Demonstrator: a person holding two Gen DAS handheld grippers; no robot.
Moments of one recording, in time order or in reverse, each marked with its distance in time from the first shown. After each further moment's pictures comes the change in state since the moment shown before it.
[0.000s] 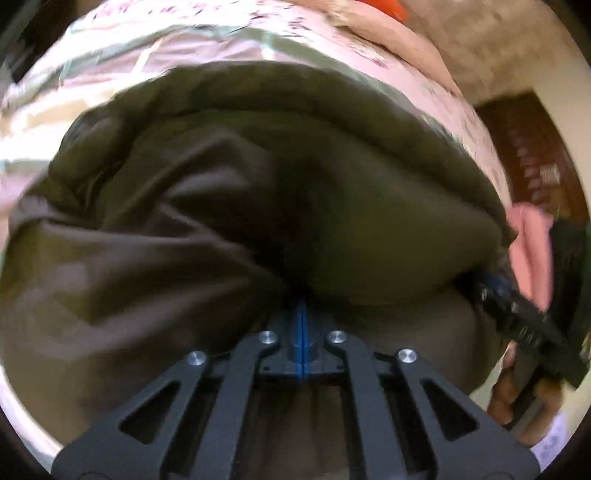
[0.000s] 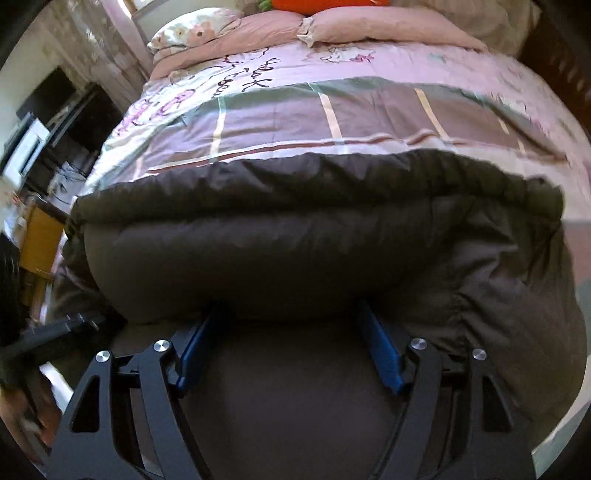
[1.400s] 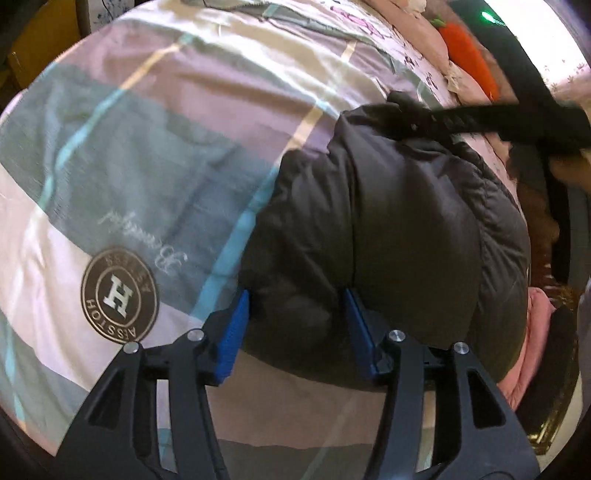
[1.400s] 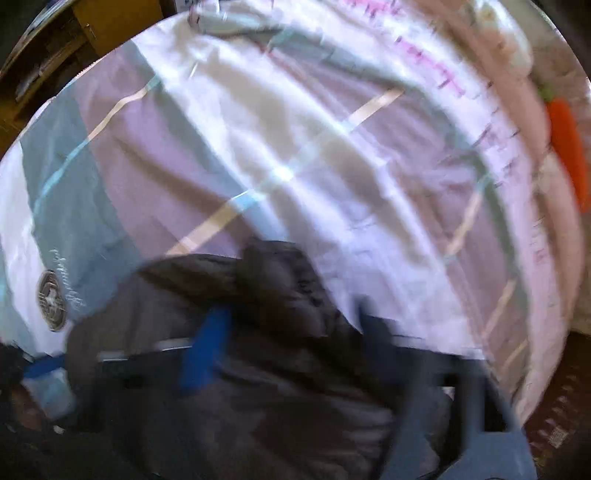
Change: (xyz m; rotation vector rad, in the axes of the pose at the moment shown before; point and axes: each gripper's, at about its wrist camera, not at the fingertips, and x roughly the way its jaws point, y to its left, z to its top) left arm -0.085 0.167 -0.107 -0.352 -0.080 0.061; right arm 0.118 0.313 0.045 -0.848 0.385 -0.098
